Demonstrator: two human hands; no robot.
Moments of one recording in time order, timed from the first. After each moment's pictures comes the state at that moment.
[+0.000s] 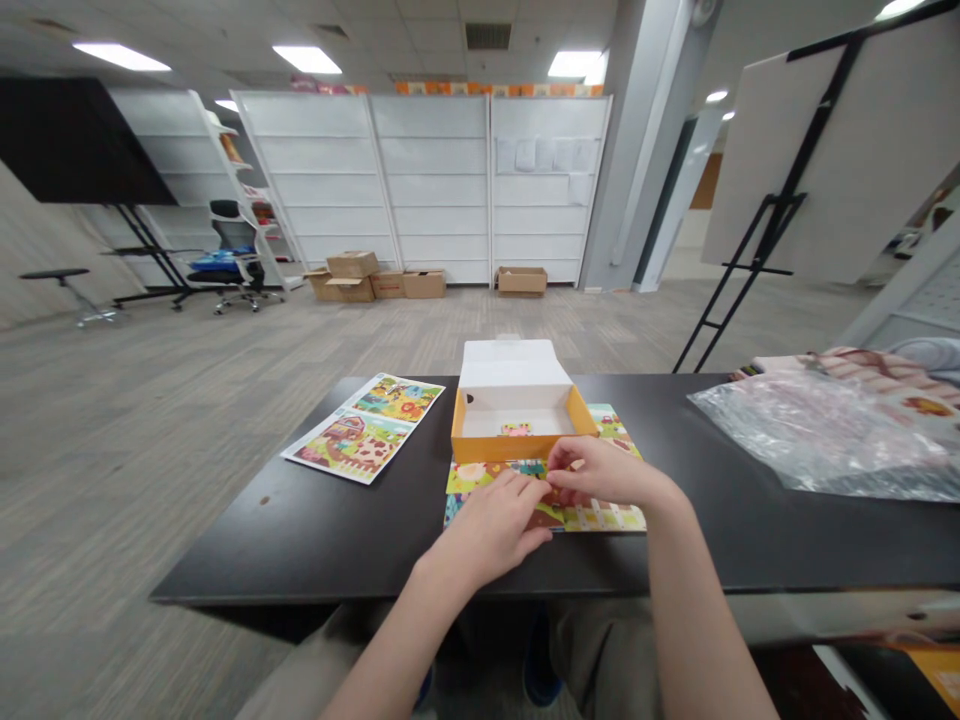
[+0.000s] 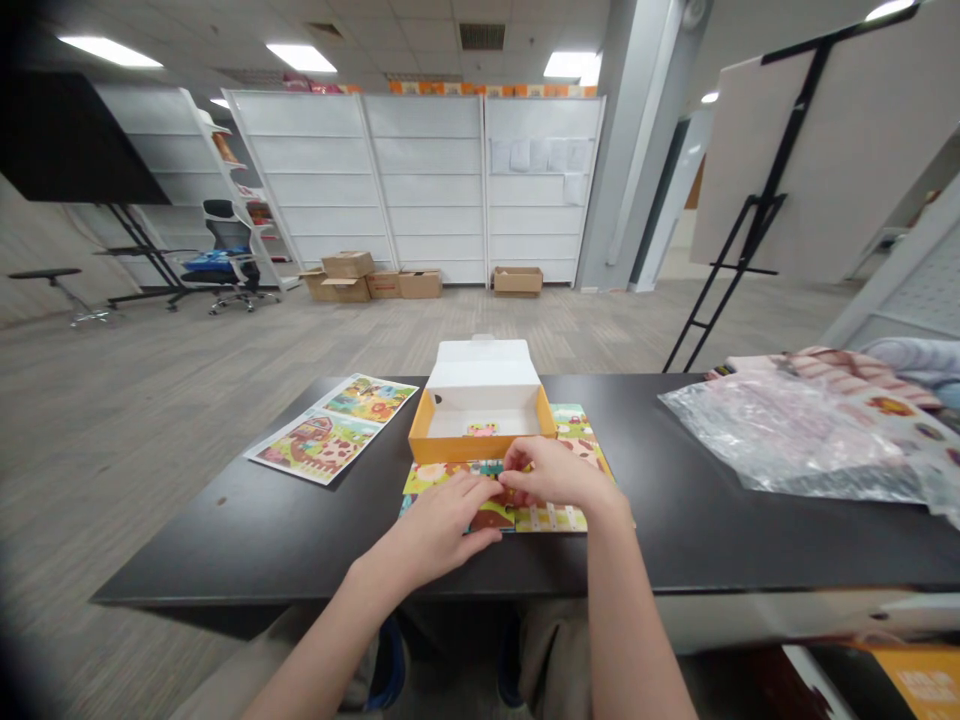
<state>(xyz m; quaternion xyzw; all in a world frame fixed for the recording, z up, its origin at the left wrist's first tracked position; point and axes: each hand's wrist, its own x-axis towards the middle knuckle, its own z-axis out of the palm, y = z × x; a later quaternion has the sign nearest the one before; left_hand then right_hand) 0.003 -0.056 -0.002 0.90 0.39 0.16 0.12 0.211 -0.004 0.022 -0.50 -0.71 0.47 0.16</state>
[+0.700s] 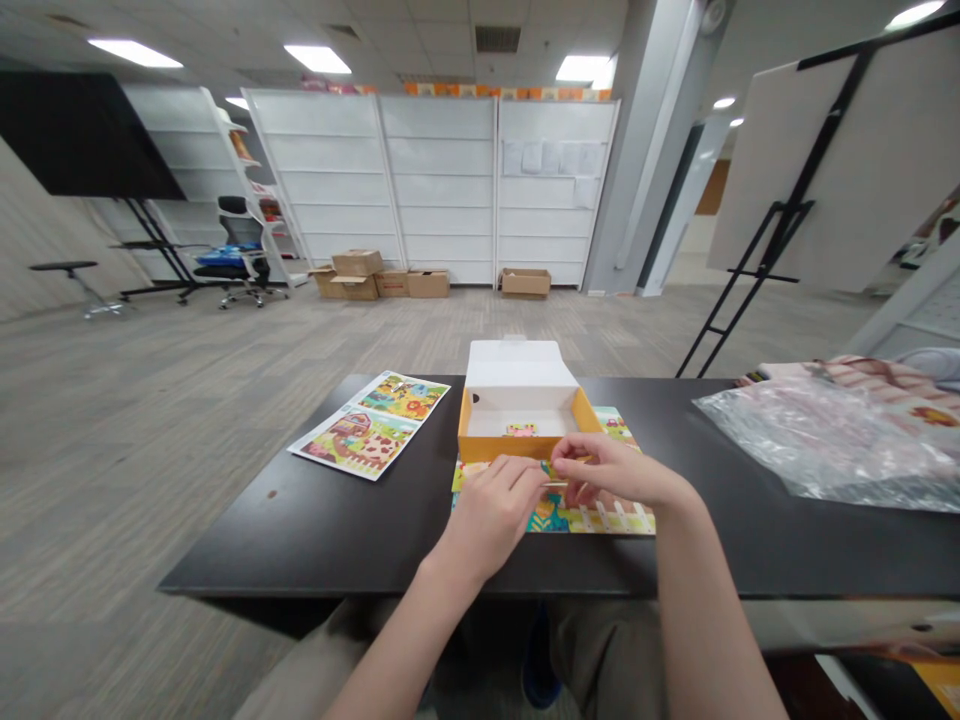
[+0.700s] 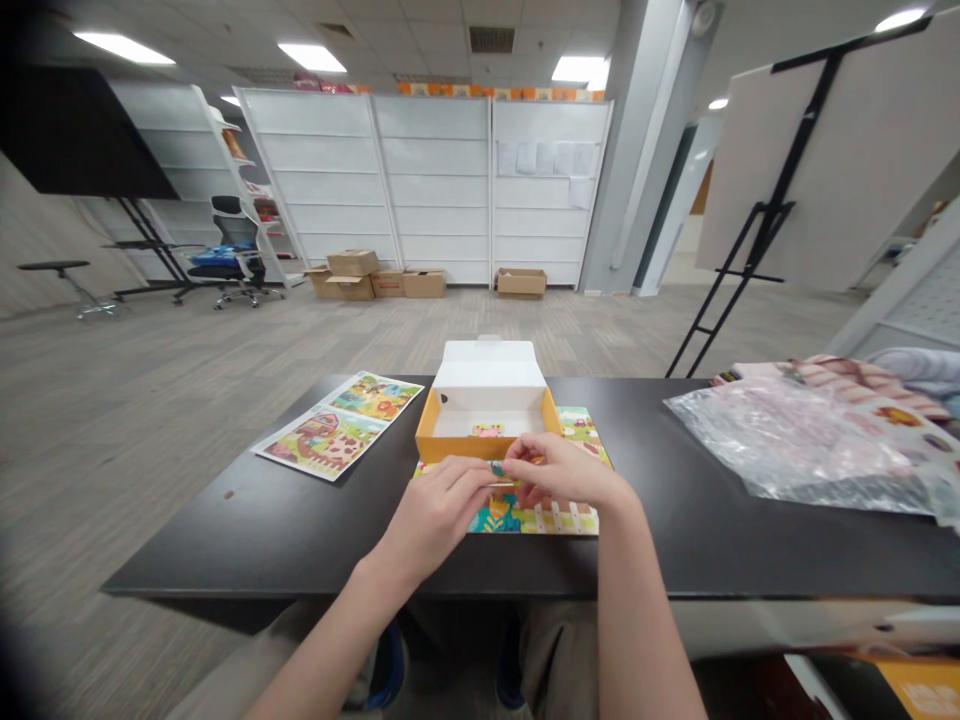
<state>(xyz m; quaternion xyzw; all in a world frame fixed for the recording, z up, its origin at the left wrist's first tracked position) -0.001 -0.057 -0.001 0.86 0.39 0.33 0.00 0.213 -0.011 0.039 -0.47 -0.67 0.54 0.18</state>
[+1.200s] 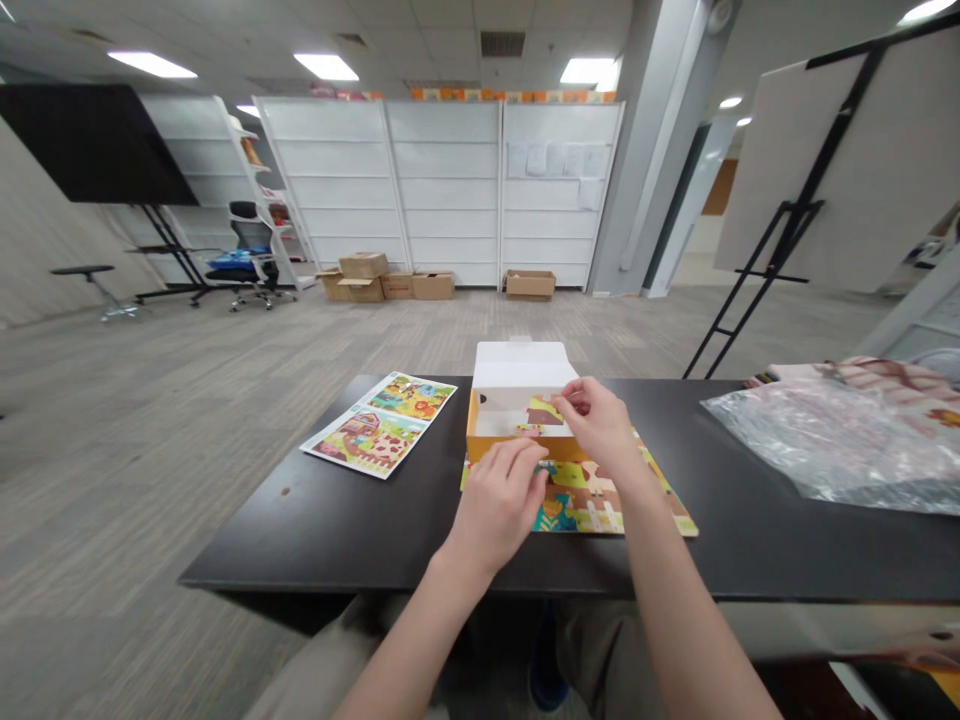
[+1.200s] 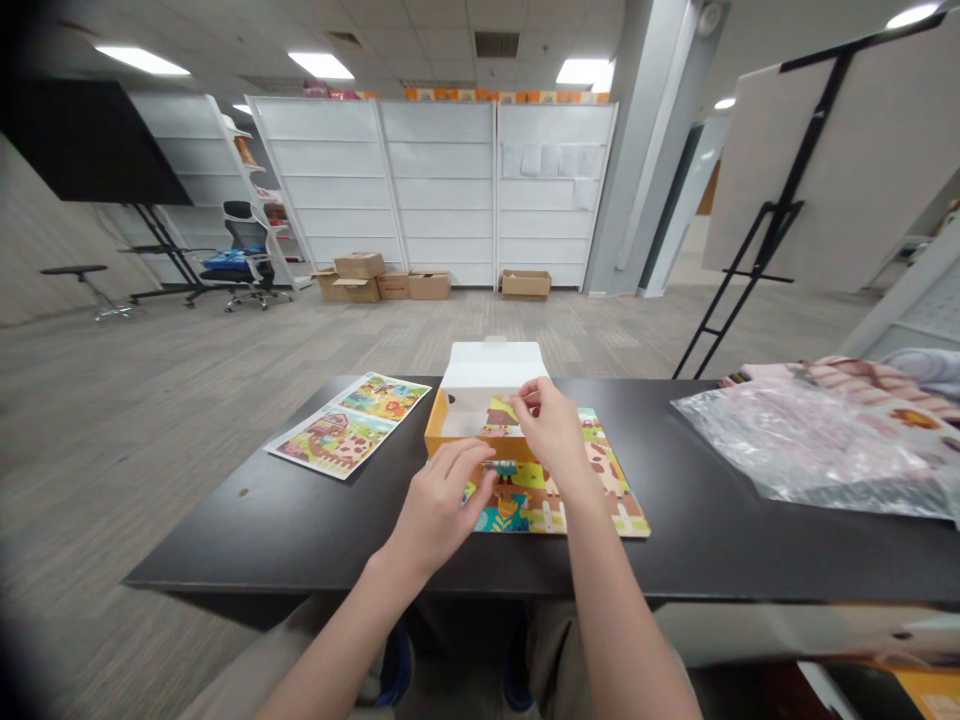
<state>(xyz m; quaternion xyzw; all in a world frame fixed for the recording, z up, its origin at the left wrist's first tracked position) 0.002 -0.053 -0.001 0.81 0.41 0.42 -0.05 0.173 0.032 0.032 -0.56 -0.67 0.18 0.46</state>
